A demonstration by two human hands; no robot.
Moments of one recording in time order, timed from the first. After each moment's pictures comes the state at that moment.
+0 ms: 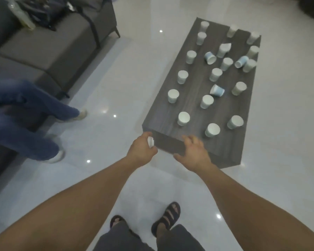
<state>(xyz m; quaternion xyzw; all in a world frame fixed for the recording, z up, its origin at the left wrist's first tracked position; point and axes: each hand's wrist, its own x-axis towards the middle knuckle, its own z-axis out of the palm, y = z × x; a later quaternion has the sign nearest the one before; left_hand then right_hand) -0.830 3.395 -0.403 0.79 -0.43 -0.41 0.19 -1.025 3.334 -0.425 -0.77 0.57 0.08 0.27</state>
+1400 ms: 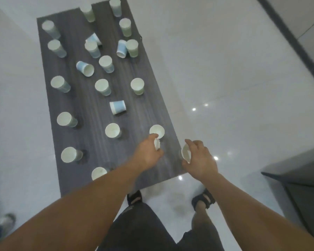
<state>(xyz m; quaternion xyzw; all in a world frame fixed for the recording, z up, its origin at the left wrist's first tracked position) -1.149 3.052 -0.498 0.58 -0.66 -0.47 -0.04 -1.324 3.157 -0.516 -0.53 0.79 -0.01 0.30</state>
